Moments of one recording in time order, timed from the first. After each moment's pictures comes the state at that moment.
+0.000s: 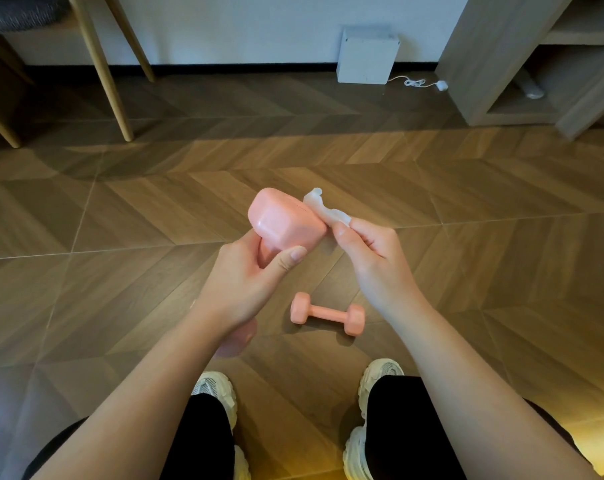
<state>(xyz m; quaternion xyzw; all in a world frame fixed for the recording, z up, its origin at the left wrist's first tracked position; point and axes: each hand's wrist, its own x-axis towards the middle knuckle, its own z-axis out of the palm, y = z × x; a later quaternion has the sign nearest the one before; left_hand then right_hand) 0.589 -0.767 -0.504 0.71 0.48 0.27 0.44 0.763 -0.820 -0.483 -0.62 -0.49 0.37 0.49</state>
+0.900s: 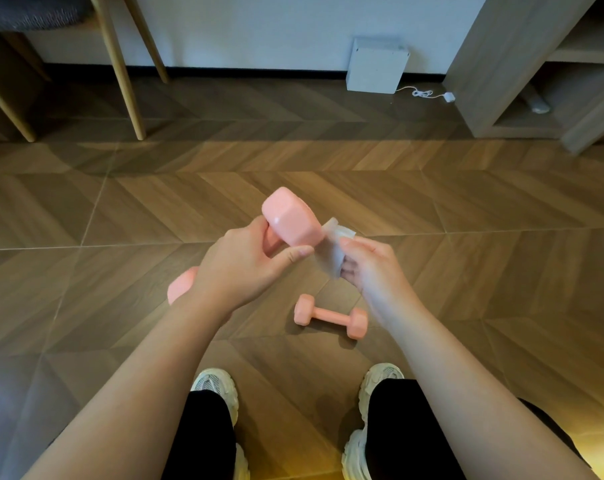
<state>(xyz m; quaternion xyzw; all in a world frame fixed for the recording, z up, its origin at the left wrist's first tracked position) 0.575 -0.743 -0.507 0.79 0.52 0.17 0.27 0.753 -0.813 -0.502 -0.65 -0.31 0.51 0.47</state>
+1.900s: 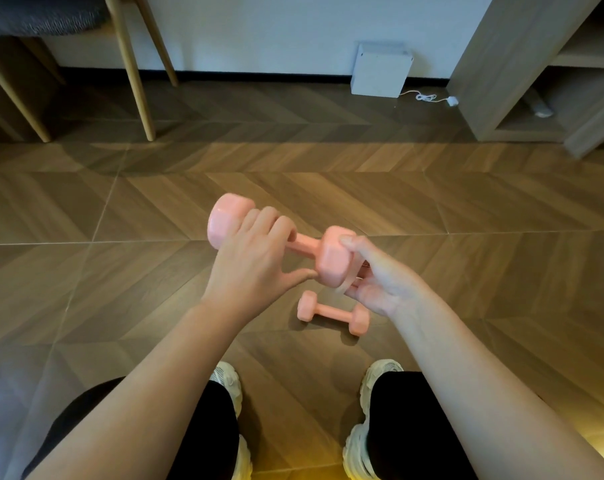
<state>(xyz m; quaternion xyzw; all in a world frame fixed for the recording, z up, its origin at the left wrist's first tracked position) 0.572 -0.762 -0.519 0.88 0.37 0.28 0.01 0.759 -0.825 -0.493 -0.58 -0.07 0.64 0.50</state>
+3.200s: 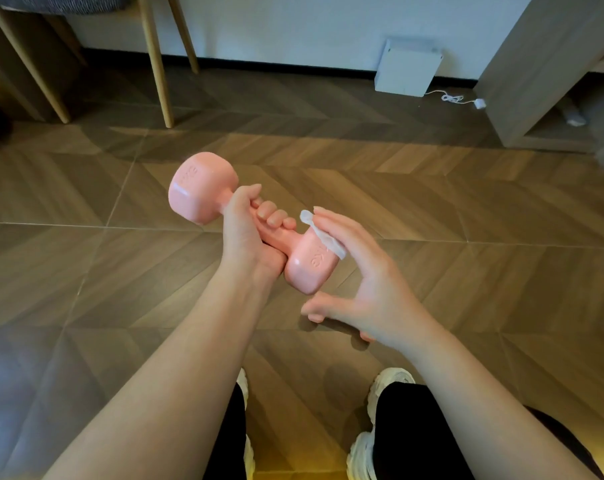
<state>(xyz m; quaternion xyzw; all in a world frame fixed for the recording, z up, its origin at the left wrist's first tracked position) 0.590 -0.733 -0.479 0.00 0.39 0.55 0.74 0.725 -0.830 -0.490 -0.54 -0.68 0.31 0.38</state>
